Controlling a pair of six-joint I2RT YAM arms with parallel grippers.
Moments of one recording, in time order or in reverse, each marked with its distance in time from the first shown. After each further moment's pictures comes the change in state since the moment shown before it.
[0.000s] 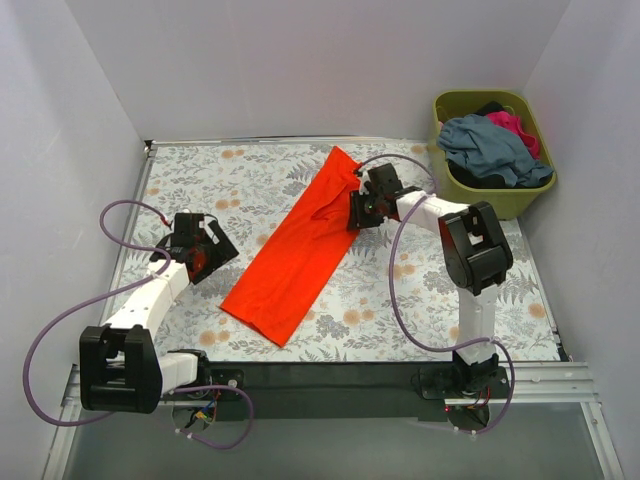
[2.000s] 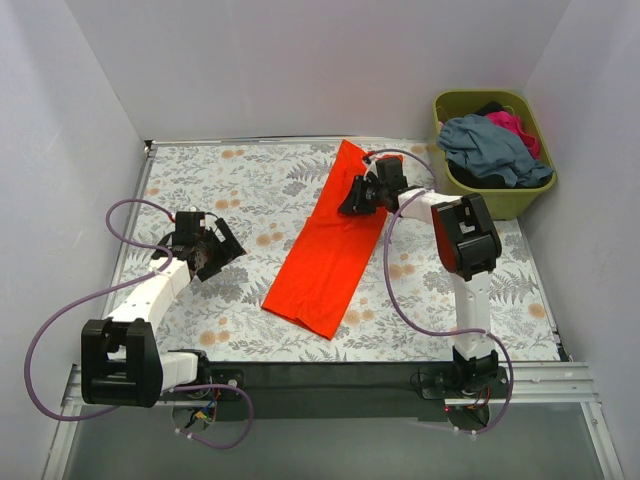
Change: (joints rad) left arm 0.000 0.034 0.000 0.060 0.145 0.011; right arm -0.087 0.163 0.093 0.272 -0.211 0.254
